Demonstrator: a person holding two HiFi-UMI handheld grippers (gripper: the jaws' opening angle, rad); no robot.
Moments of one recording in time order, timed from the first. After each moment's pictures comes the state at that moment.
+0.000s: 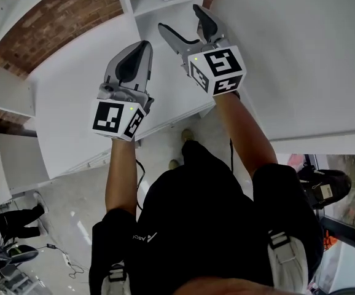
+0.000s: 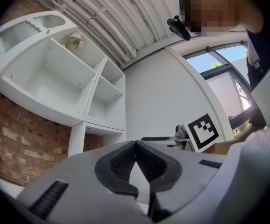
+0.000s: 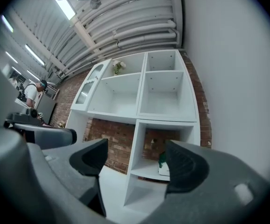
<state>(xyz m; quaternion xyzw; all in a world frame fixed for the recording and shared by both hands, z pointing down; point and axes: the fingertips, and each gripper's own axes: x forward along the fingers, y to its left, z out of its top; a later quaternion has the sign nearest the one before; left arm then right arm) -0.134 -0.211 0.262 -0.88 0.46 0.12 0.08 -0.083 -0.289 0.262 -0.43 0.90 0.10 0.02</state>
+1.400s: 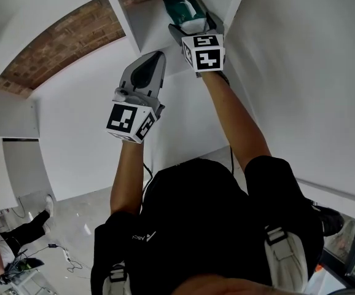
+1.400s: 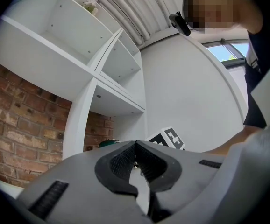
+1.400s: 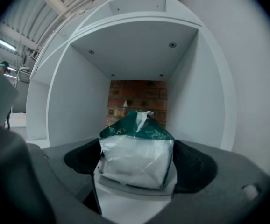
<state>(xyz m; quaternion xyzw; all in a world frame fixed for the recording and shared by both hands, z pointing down) -0.139 -0.430 0.311 -0.87 0.48 0.09 0.02 -0.094 -0.600 0.382 -0.51 0.86 -0.01 -0.11</state>
